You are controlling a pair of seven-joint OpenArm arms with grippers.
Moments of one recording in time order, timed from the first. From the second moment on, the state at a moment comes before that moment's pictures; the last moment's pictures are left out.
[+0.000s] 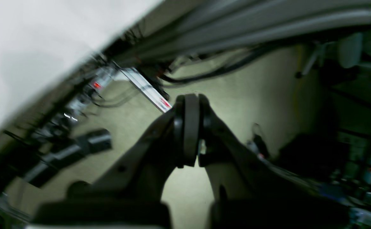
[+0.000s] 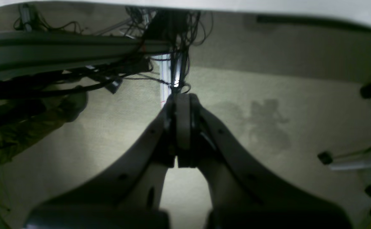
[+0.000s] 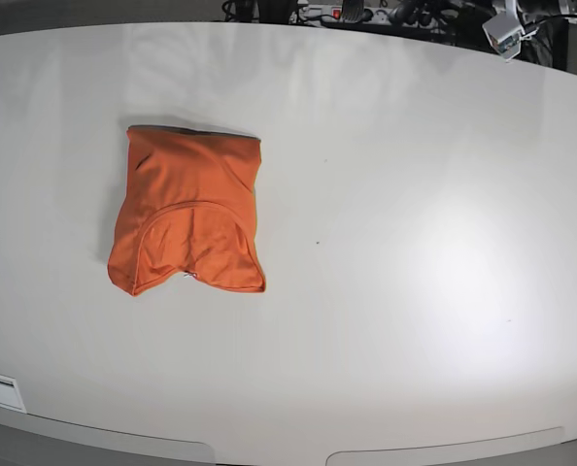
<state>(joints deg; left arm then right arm) 65.3 -36.8 -38.7 135.0 -89.3 -38.1 81.8 -71.0 6.5 71.2 129.7 79.0 40.4 -82.1</state>
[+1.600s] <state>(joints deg) 29.4 -29.3 4.9 56.2 -34.6 -40.6 39.2 -36.5 19.4 12.4 56.2 19.2 32.0 -33.3</state>
